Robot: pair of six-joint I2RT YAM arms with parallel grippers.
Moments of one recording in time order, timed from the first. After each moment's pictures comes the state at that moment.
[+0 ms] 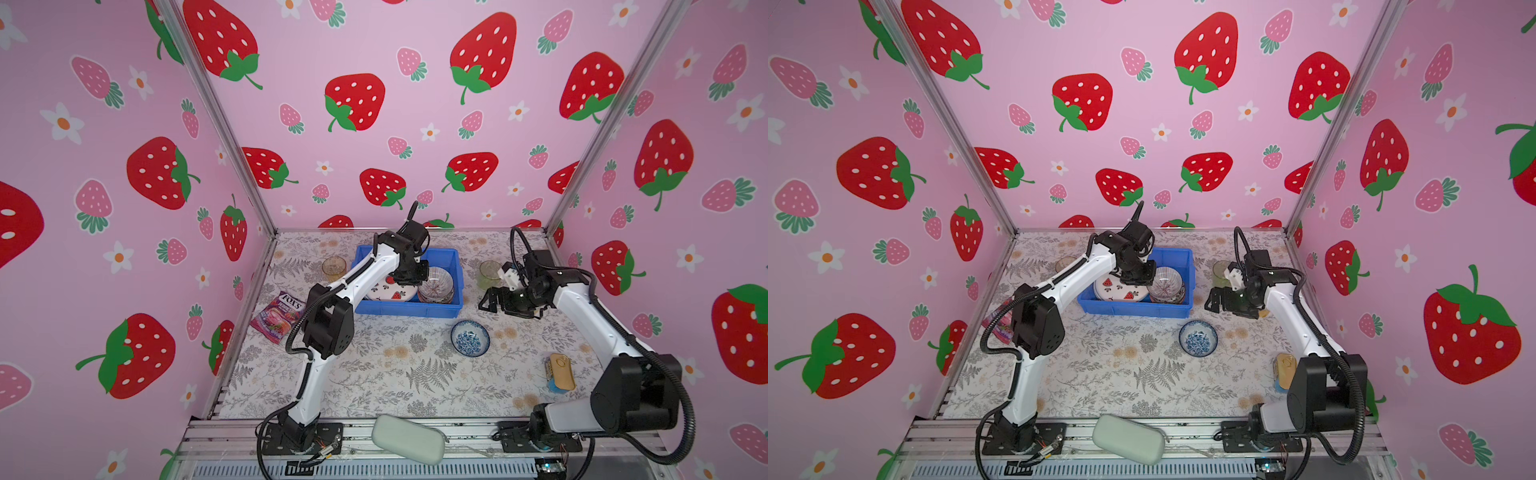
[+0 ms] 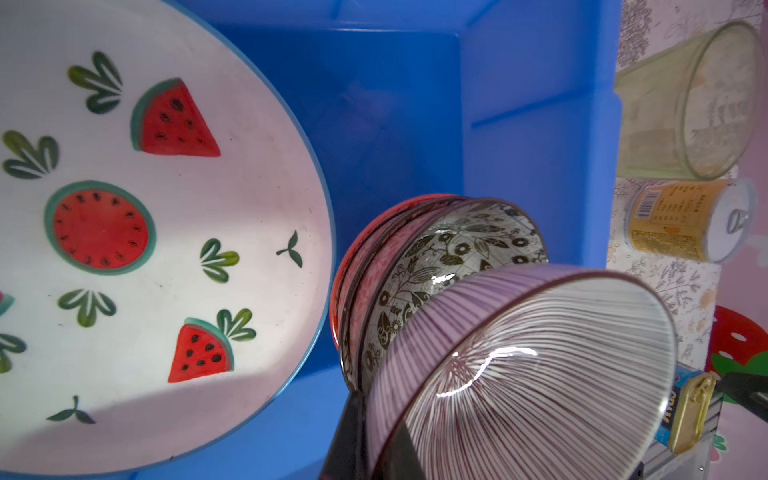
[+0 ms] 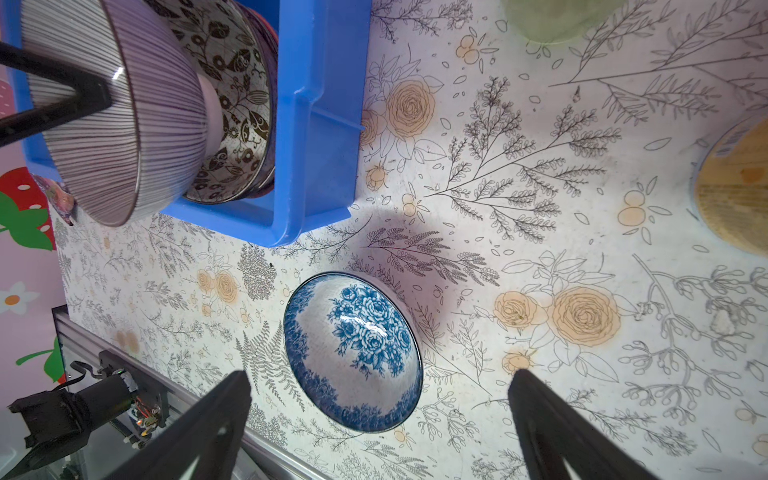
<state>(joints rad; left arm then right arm) -0.60 2.21 2.10 -1.07 0.20 -0.47 0.17 1.42 1.14 -0.97 -0.41 0.09</state>
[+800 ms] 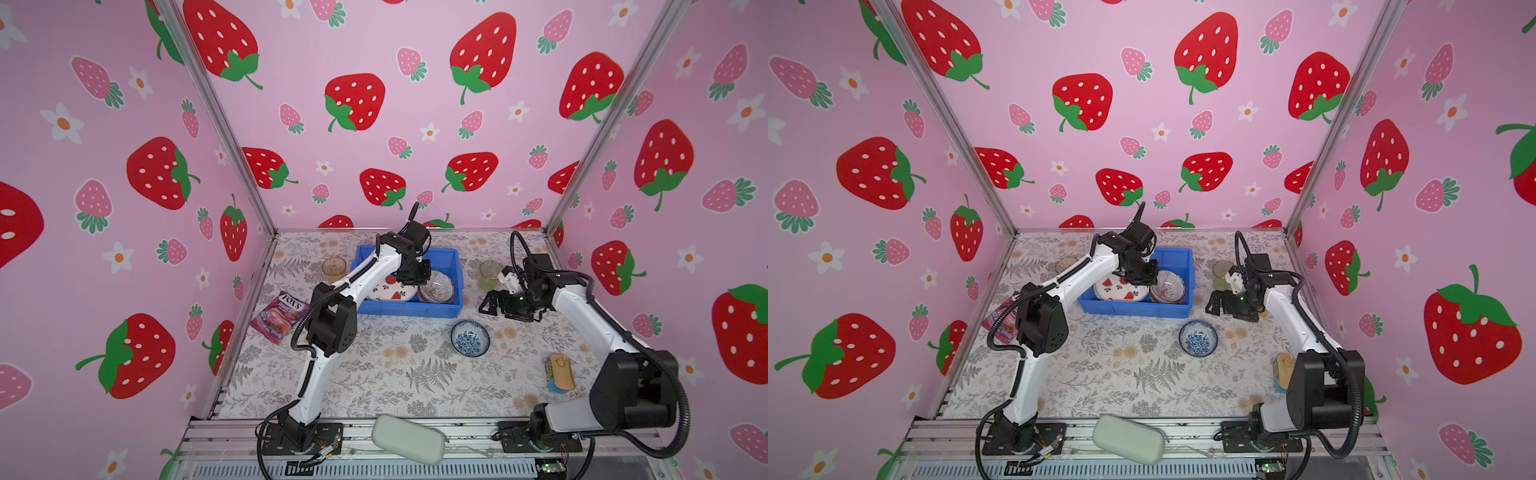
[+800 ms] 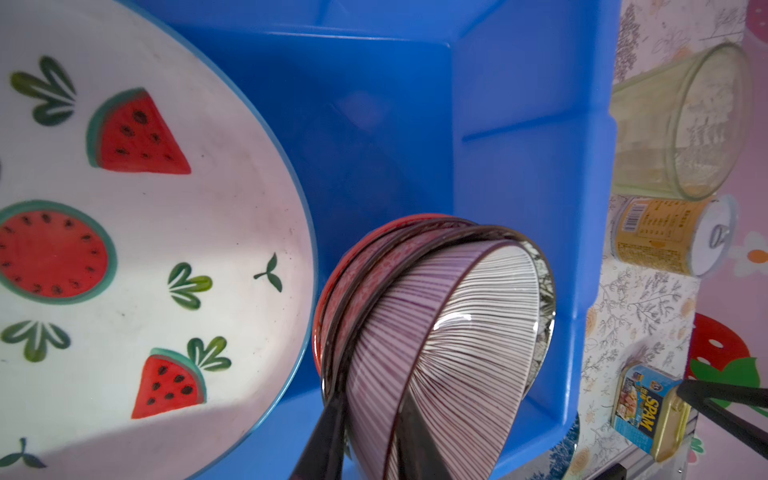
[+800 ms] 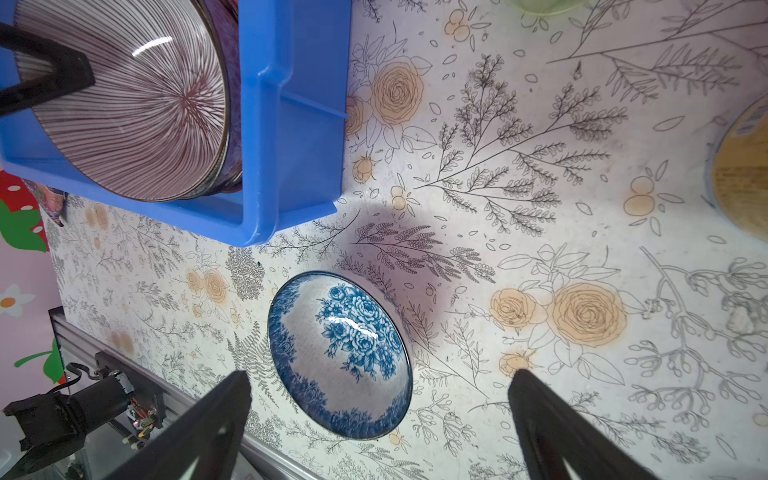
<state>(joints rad) -0.60 2.25 2.12 -1.05 0.23 -0.49 0.16 1.43 1.10 -0.94 -0.42 0.09</state>
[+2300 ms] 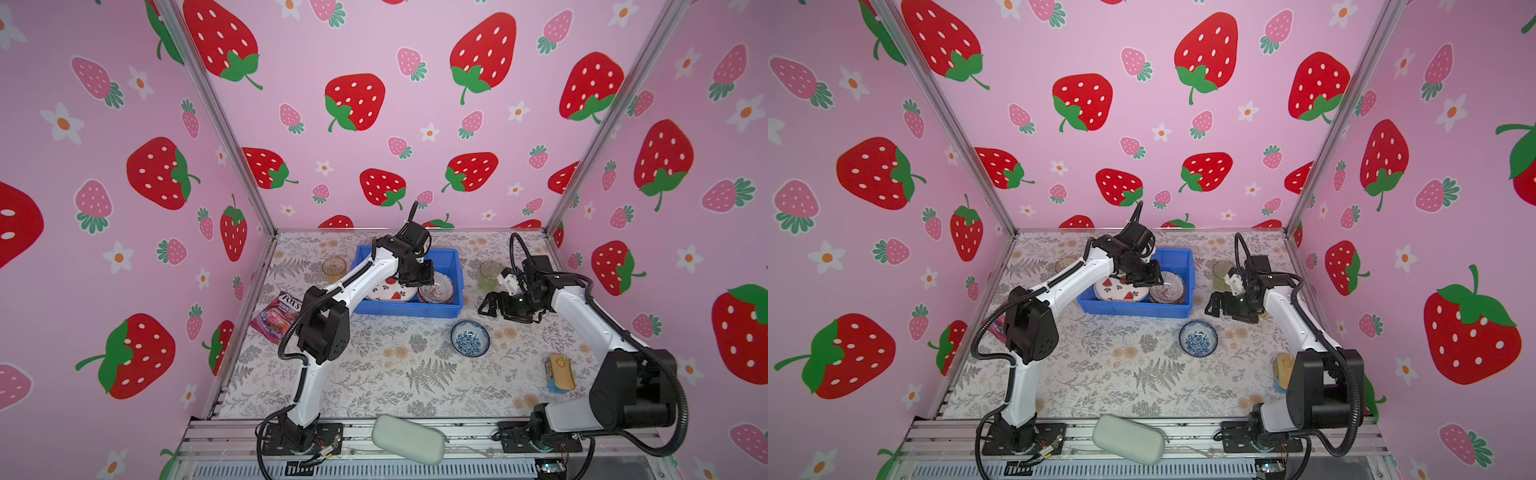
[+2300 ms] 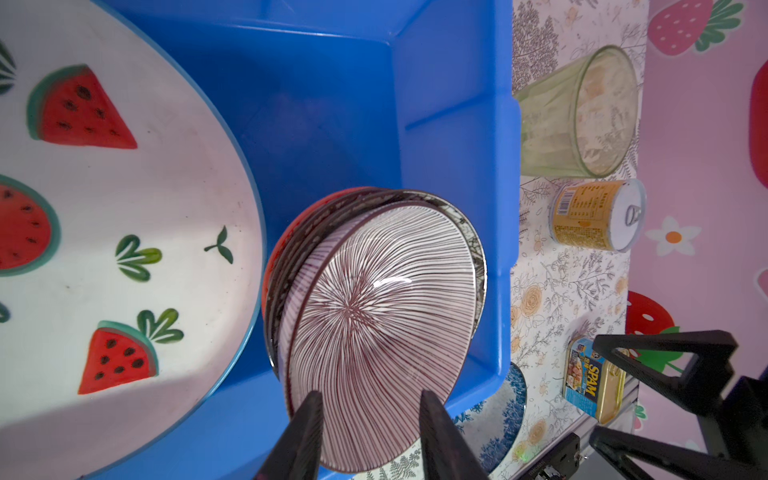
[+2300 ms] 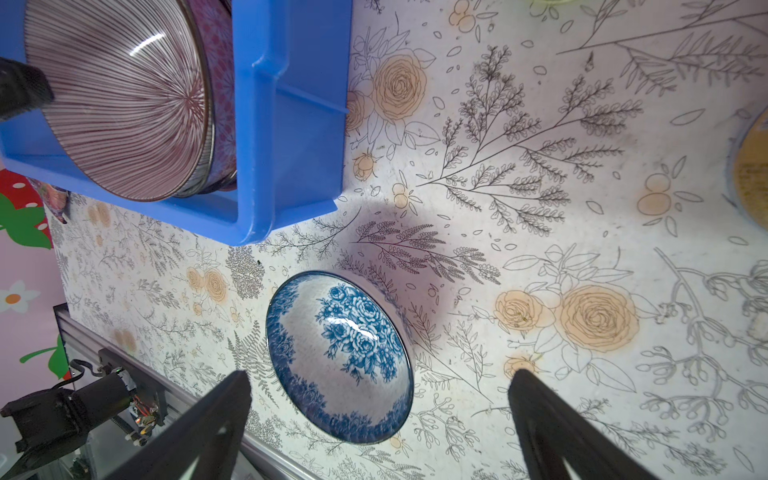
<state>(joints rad) -0.61 2.13 1.98 -0.94 0.29 -0.53 0.15 1.44 1.08 -0.92 -0.44 0.08</state>
